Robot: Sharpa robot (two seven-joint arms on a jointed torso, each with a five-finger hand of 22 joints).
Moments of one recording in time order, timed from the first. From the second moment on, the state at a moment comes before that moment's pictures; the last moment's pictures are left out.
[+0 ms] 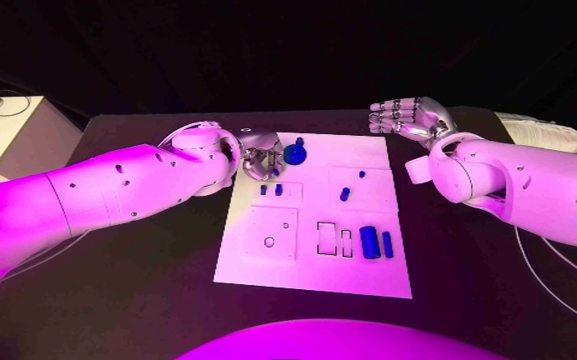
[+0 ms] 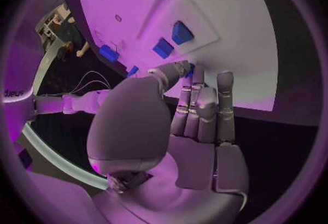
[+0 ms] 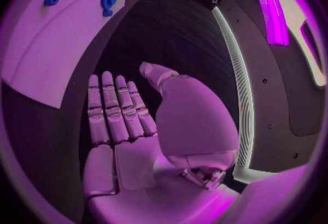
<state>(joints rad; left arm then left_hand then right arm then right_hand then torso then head) 1.21 -0.63 -0.09 1.30 -1.48 -0.06 -0.04 1.41 -0.20 0.61 0.01 0.24 1.02 0.13 0.33 0.33 1.11 0.06 0.47 0.10 1.29 0.00 1.36 0.85 0.18 0.91 0.11 1.13 0.88 1.23 -0.85 -0.17 1.35 -0.24 -0.43 0.39 1.33 -0.17 0.47 0.06 0.23 0.86 0.22 0.10 0.18 0.98 0.20 0.06 0.06 0.99 0.17 0.07 0.16 0.17 0.82 0.29 0.06 0.07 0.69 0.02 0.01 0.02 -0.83</state>
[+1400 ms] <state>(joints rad) 1.21 -0.65 -0.09 1.31 -1.48 -0.10 -0.04 1.40 -0.22 0.60 0.00 0.24 0.90 0.14 0.23 0.31 1.09 0.06 0.52 0.19 1.30 0.00 1.39 0.91 0.18 0.91 0.11 1.12 0.88 1.23 -0.84 -0.17 1.34 -0.24 -0.43 0.39 1.33 -0.17 0.47 0.06 0.23 0.86 0.22 0.10 0.18 0.98 0.20 0.06 0.06 0.99 0.17 0.07 0.16 0.17 0.82 0.29 0.06 0.07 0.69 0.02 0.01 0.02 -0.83</state>
